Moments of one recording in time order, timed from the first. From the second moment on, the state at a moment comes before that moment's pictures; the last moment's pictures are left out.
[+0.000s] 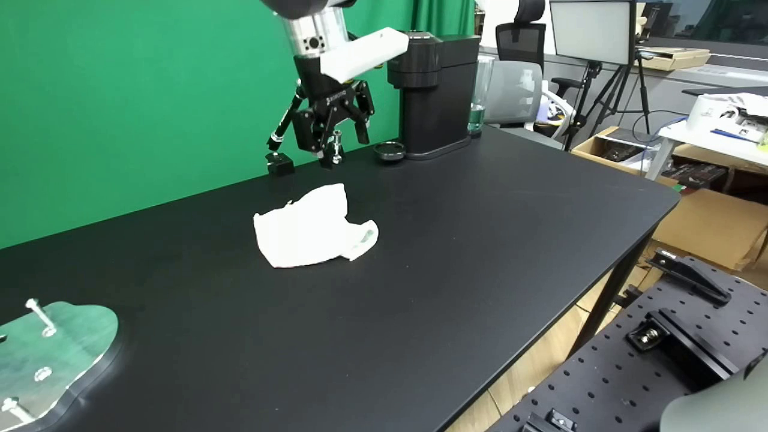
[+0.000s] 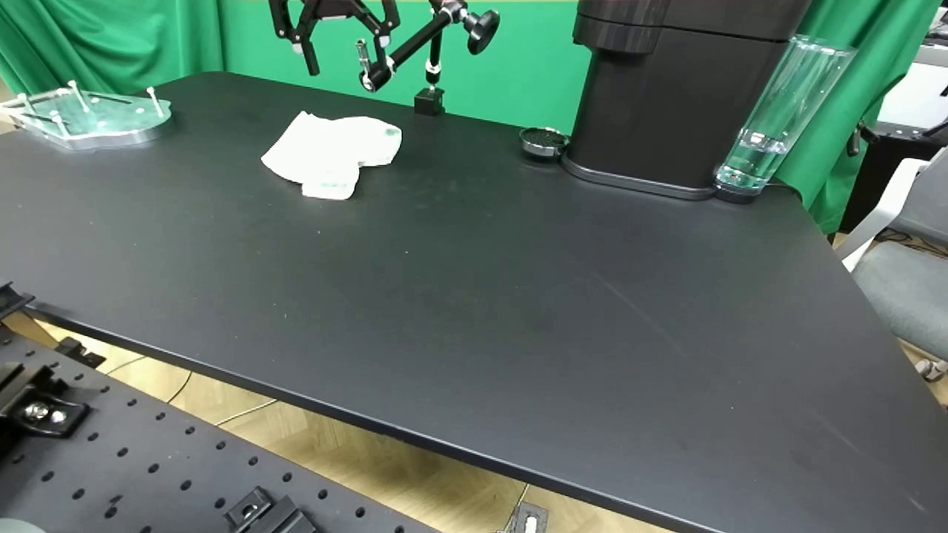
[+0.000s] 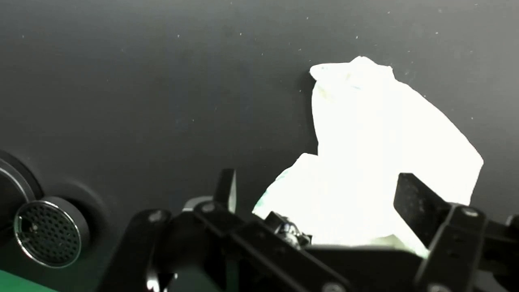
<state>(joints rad) 0.17 0.30 0.07 -2.08 -0.25 2.33 0.05</state>
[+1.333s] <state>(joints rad) 0.33 0.36 -0.07 -2.04 -0.60 2.59 0.45</state>
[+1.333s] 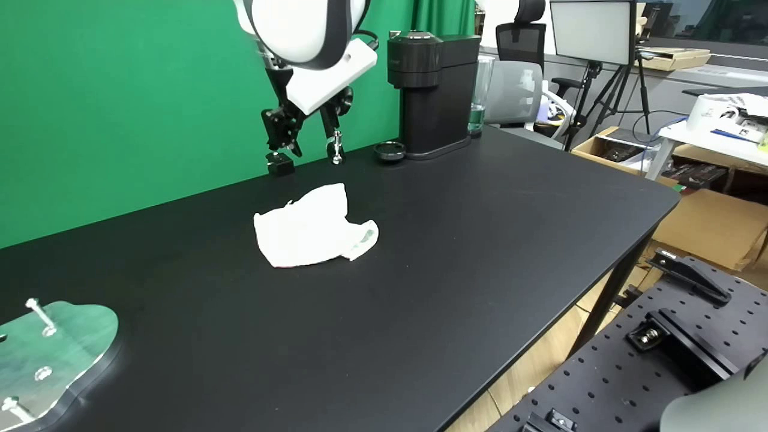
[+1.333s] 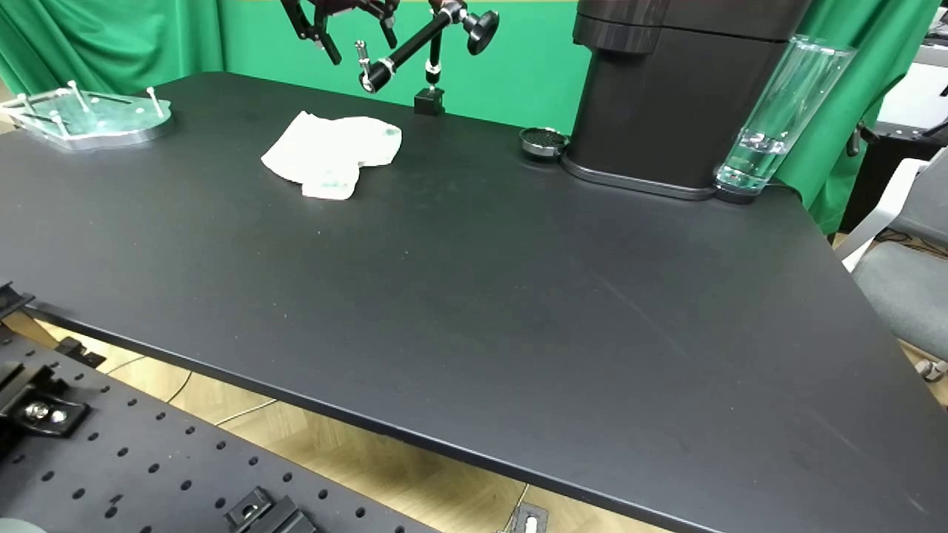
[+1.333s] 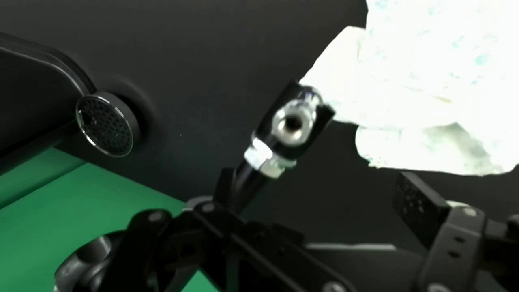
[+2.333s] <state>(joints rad) 0.28 0.54 0.09 -1.88 -0.27 2.45 0.05</state>
